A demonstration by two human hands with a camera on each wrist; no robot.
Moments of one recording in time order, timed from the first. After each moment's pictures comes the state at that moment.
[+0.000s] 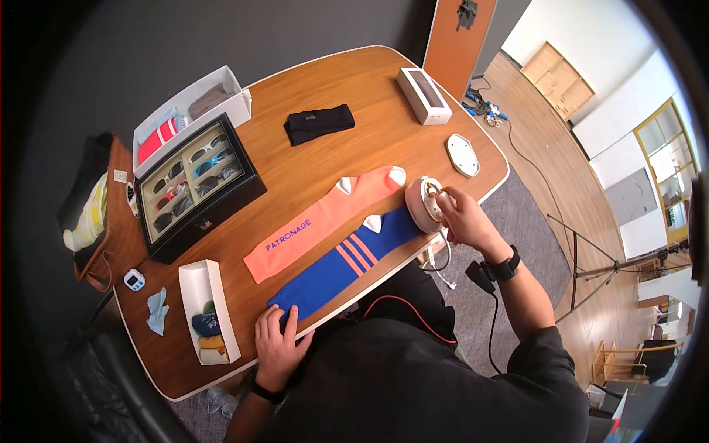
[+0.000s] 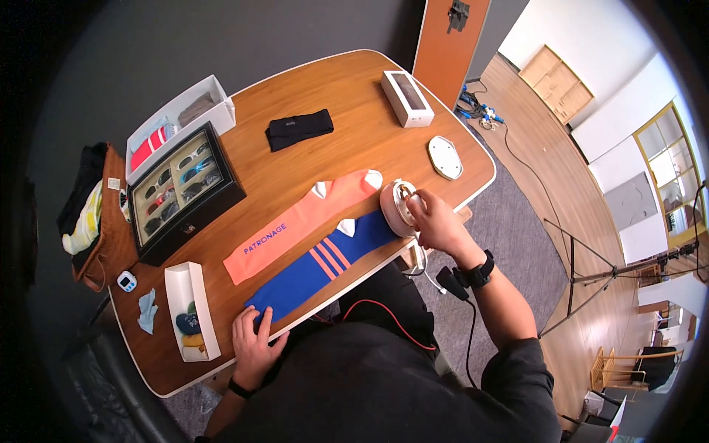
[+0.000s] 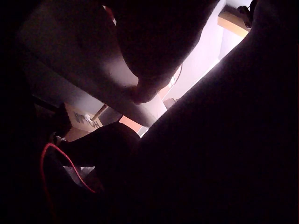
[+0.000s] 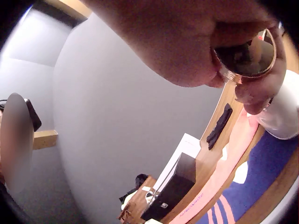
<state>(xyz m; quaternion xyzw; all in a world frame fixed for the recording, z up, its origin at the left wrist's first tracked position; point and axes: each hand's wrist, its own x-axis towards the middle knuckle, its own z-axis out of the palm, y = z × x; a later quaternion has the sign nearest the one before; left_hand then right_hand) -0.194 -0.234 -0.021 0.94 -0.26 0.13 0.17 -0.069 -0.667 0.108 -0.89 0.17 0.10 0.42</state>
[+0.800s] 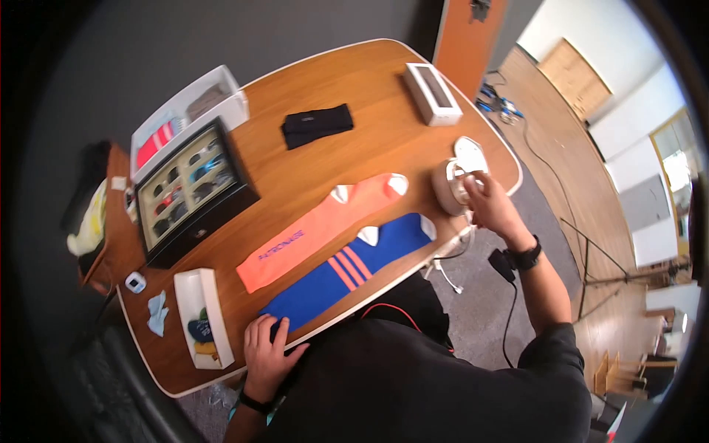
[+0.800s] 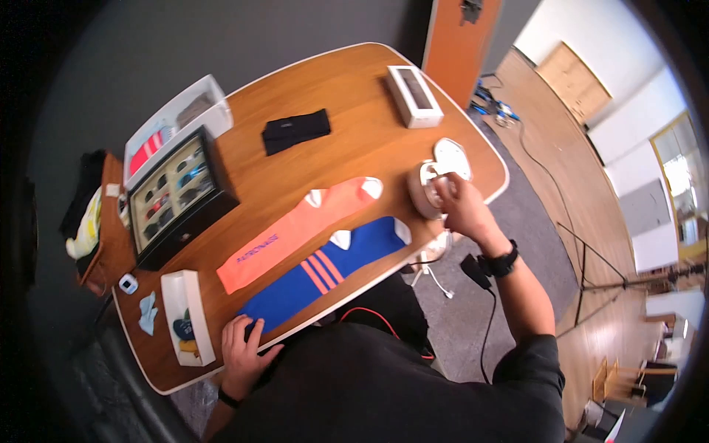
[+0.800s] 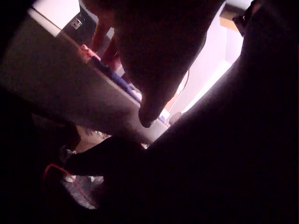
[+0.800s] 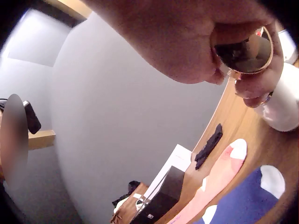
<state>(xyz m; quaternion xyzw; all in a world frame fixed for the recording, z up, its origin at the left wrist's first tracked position) -0.188 -0.240 0.003 0.96 -0.24 0.08 0.13 -0.027 -0.742 0.105 -0.89 0.16 0.09 0.42</state>
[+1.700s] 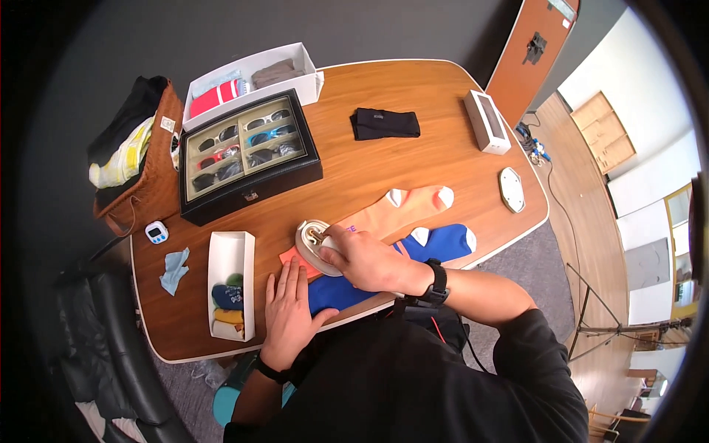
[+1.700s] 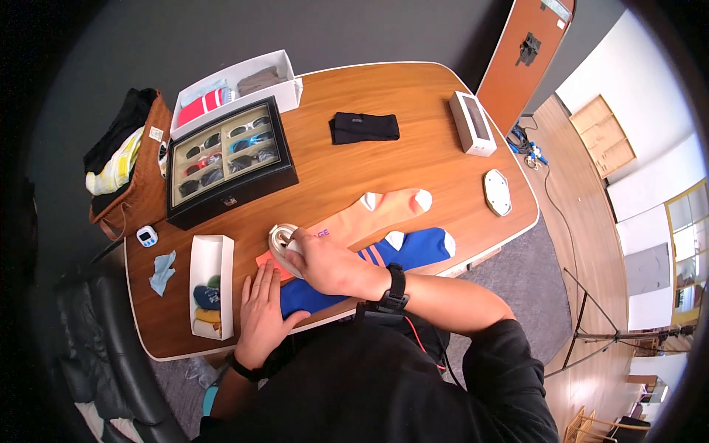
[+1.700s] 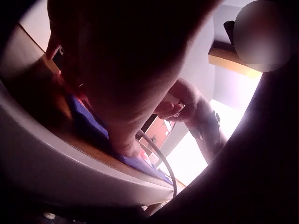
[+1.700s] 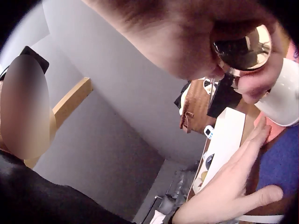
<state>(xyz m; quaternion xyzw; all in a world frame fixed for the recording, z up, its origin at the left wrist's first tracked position) -0.154 -0.234 0.013 0.98 -0.13 0.00 0.17 -0.037 -0.436 0.068 -0.88 -0.25 0.17 0.38</state>
